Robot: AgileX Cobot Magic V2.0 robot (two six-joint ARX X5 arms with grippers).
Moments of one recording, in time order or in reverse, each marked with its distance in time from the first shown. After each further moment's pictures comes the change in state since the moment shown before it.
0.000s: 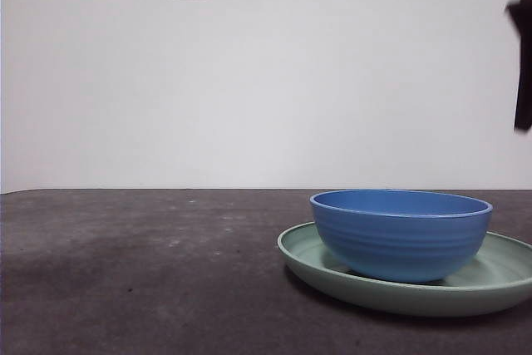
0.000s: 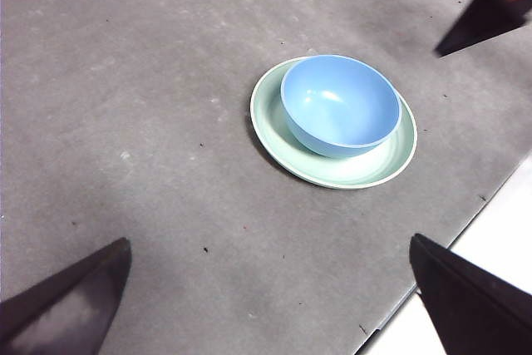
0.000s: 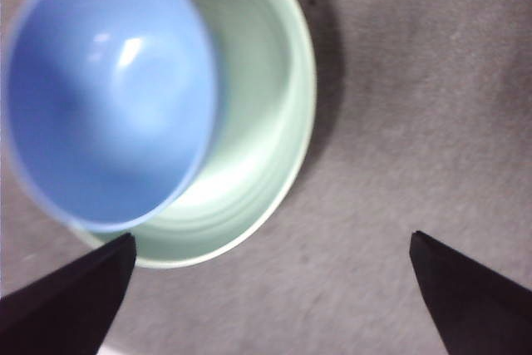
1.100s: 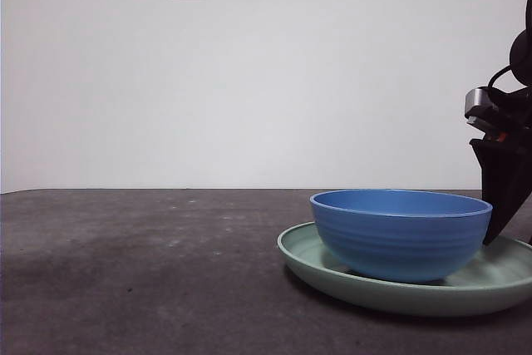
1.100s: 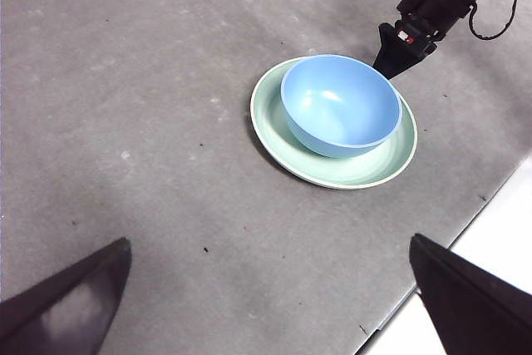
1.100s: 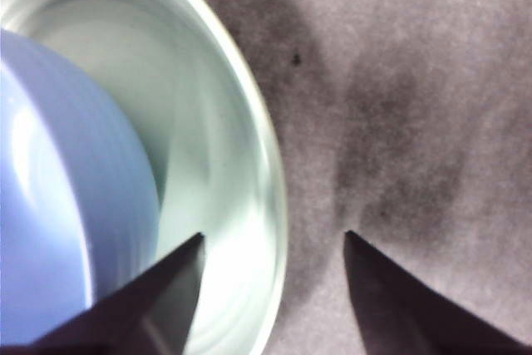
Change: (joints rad) left arm 0.000 0.000 0.000 0.000 0.000 0.000; right arm 0.000 0.402 0.001 0.283 -0.095 -0.044
